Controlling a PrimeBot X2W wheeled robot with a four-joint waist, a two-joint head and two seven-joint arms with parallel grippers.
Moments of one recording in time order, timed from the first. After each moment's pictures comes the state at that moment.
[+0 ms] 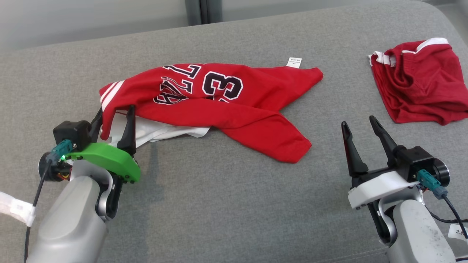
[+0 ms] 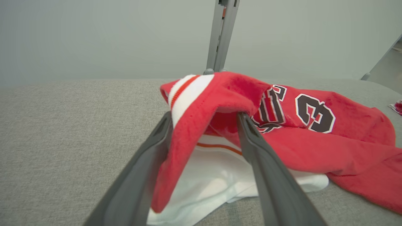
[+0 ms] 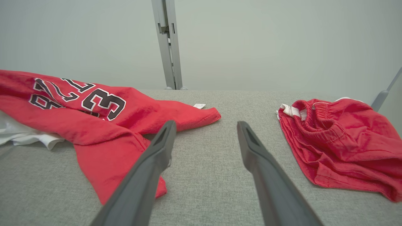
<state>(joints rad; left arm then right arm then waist) -0.58 0.30 -0.48 0.65 -0.67 -0.05 -0.26 -0.26 -0.05 0.01 0.25 0.10 0.13 -0.26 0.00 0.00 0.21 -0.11</state>
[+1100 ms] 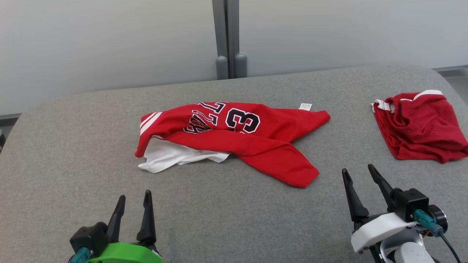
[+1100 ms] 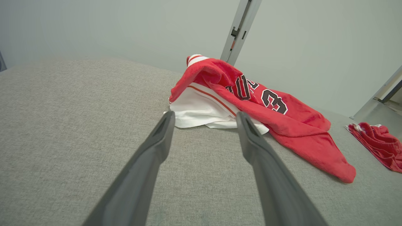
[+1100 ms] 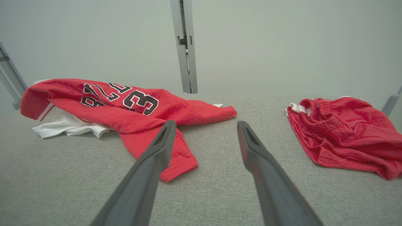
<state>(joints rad) 0.00 0.09 -0.15 0.29 -0.47 -0.10 -0.26 -0.08 -0.05 0.01 0.27 0.12 0.13 -0.26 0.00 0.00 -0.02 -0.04</state>
